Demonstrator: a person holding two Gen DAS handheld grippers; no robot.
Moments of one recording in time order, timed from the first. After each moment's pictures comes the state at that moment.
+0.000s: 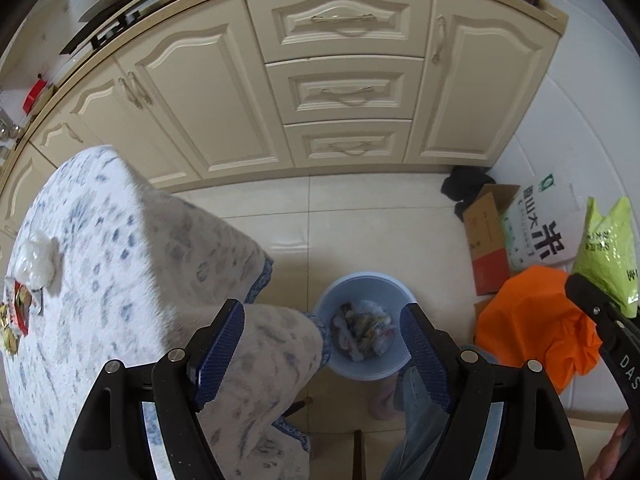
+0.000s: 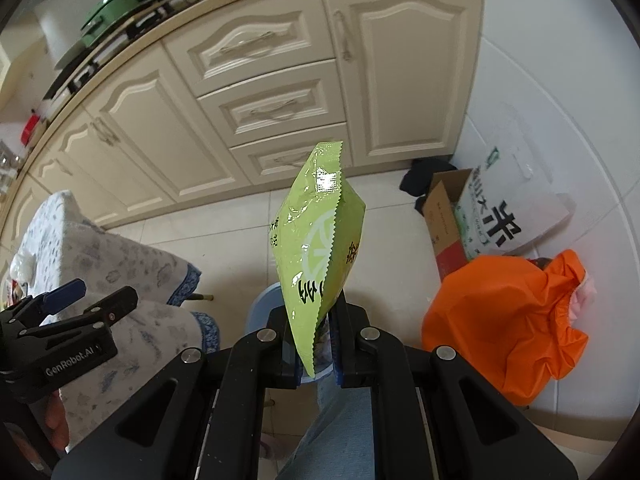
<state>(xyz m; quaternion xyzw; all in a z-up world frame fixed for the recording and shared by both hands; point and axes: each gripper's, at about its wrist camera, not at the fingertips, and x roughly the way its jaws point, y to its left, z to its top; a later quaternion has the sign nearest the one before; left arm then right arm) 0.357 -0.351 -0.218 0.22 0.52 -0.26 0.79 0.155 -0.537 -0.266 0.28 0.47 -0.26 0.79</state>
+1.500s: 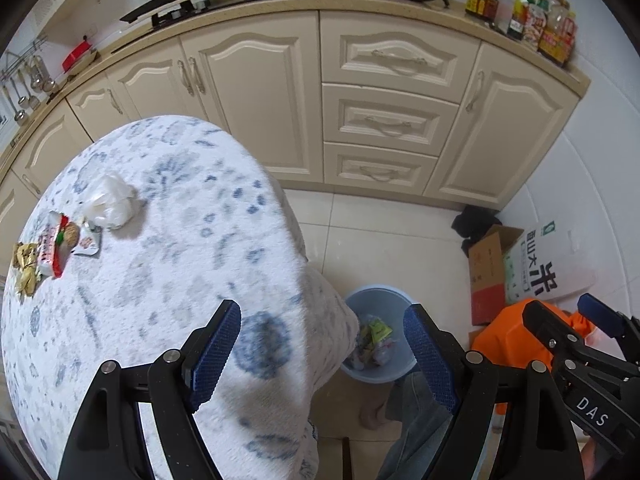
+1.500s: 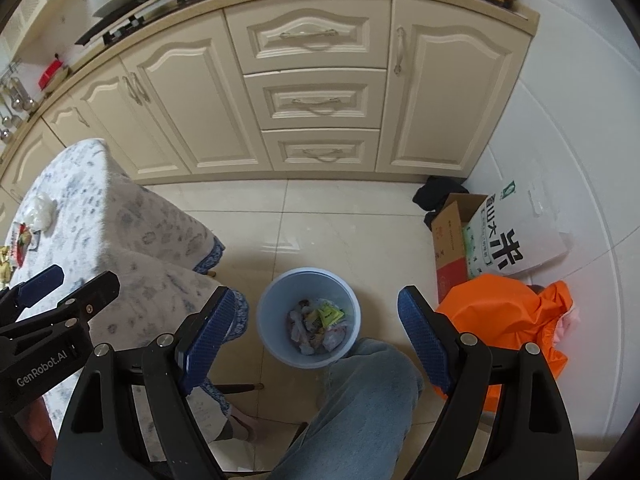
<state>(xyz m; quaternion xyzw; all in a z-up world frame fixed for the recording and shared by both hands) 0.342 -0.237 -0.157 0.14 0.50 -0.23 0.82 0.187 -0.467 -0.226 0.21 0.50 -0.23 0.81</state>
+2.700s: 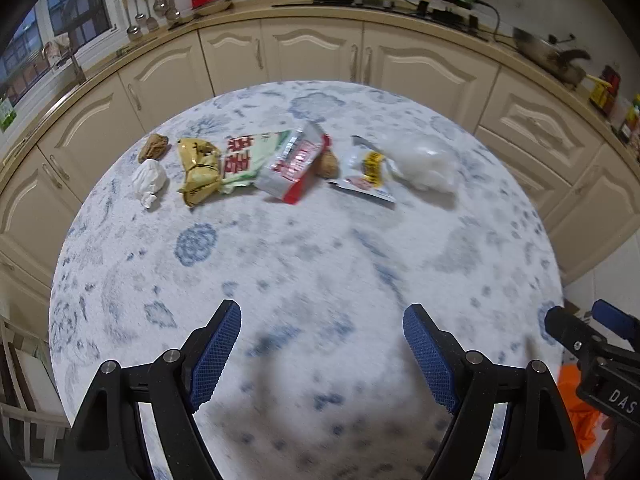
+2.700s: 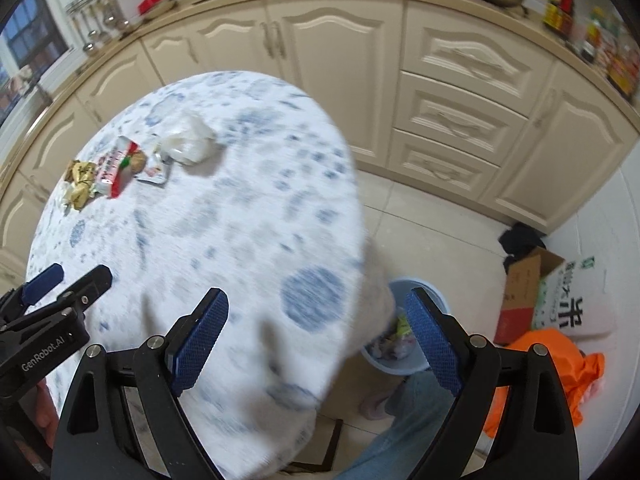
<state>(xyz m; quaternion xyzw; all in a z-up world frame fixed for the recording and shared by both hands) 0.382 -0.002 -0.137 0.04 0.51 -0.07 0.86 0.305 -0.295 -0.210 0.13 0.53 -0.07 0.84</state>
